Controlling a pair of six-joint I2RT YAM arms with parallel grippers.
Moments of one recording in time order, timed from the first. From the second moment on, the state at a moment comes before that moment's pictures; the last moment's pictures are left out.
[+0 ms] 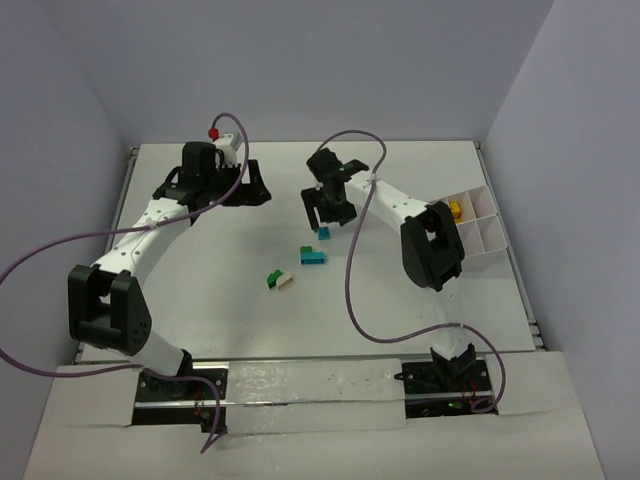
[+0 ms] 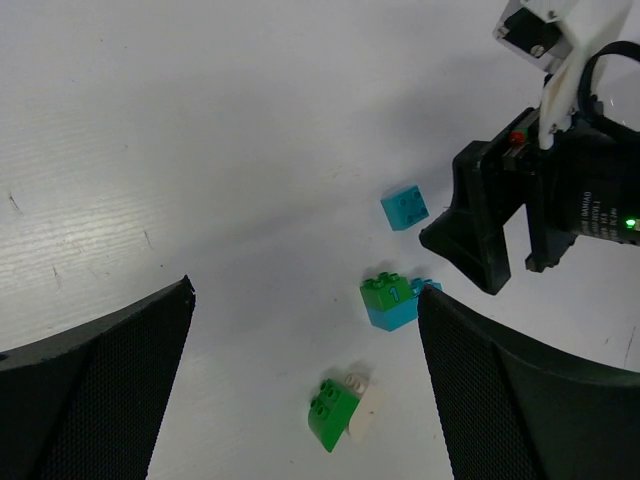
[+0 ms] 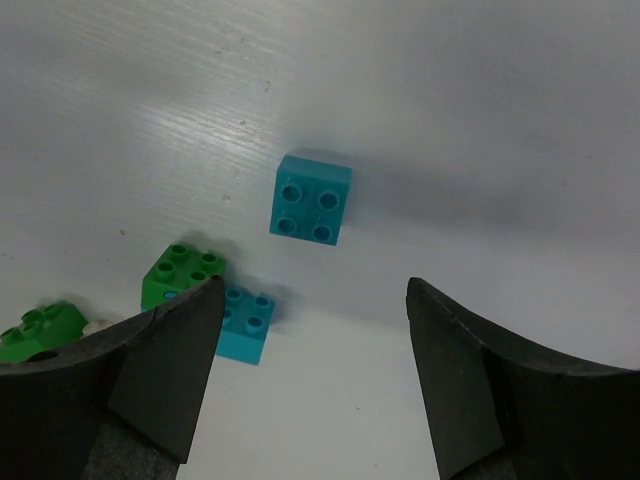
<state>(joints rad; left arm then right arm) -0.27 1.54 1.26 -0.35 0.29 -0.25 0.58 2.12 1.81 -0.87 0.04 0.27</state>
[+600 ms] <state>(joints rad) -0.27 1.54 1.26 -0.35 0.29 -0.26 0.58 2.27 1.90 -0.87 0.06 0.33</state>
